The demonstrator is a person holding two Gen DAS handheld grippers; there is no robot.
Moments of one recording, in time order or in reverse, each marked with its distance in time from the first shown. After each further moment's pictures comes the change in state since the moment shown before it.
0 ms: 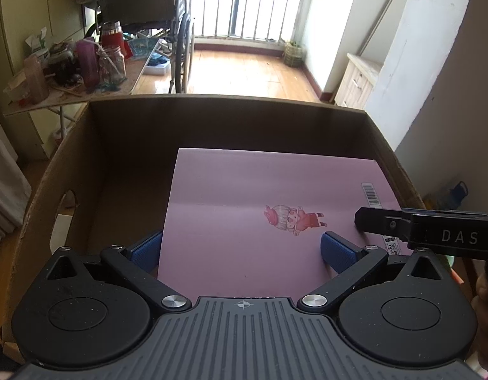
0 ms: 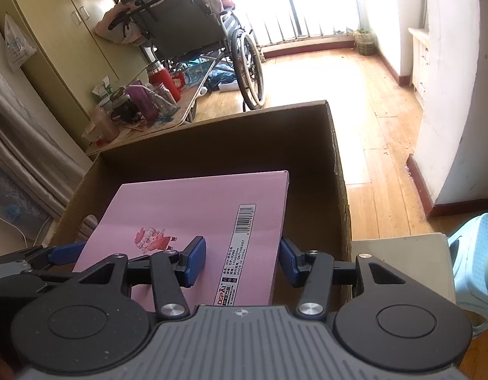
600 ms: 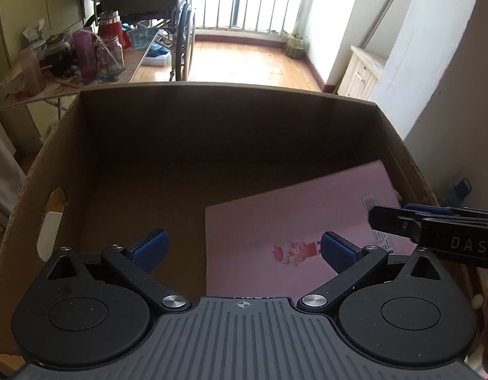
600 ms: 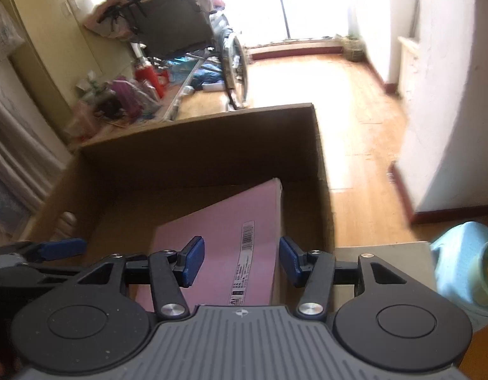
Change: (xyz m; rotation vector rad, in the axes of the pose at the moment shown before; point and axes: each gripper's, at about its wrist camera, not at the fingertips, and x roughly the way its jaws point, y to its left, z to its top) left arm 0.020 0.002 0.003 -0.009 0.035 0.004; right arm 0.006 0.000 0.002 -0.036 -0.014 -0.086
